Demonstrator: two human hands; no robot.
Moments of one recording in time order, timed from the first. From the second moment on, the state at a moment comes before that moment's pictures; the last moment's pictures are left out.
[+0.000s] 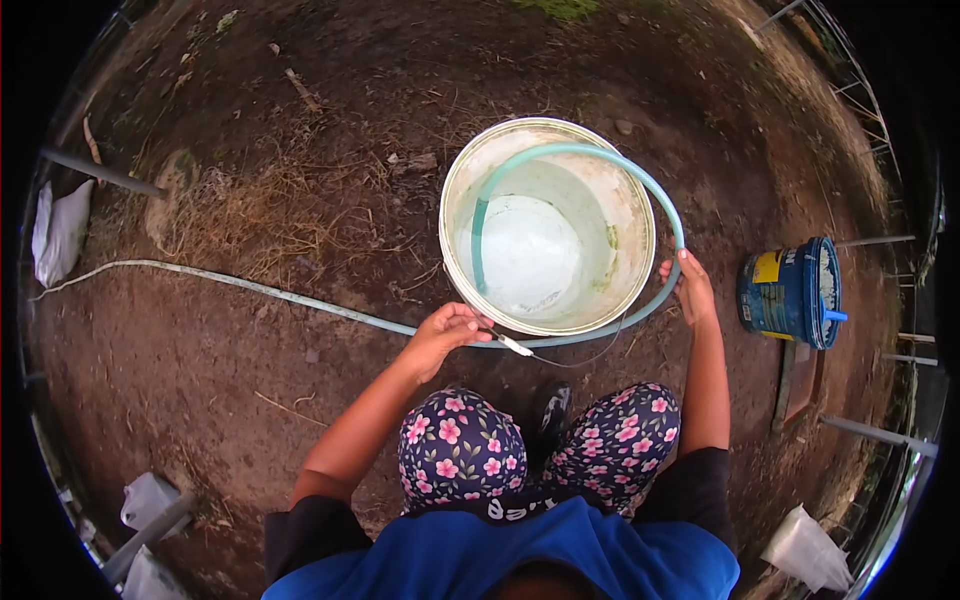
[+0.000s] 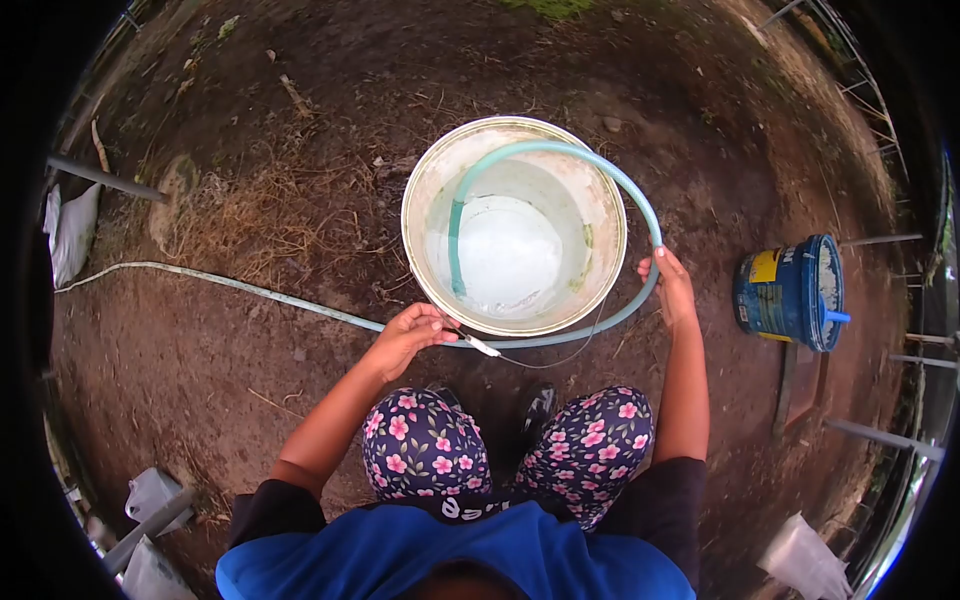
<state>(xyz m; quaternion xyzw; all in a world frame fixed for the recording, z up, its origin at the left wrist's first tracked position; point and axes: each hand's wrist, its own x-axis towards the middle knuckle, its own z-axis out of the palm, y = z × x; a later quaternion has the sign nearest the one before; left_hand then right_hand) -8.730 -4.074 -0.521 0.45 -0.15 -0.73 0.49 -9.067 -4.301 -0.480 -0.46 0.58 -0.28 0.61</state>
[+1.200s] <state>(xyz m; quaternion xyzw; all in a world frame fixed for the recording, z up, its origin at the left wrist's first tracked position) -8.712 -4.056 -0.545 0.50 -0.82 -0.18 0.21 -9.058 -4.314 -0.502 -0.44 0.57 -0.30 0.62</state>
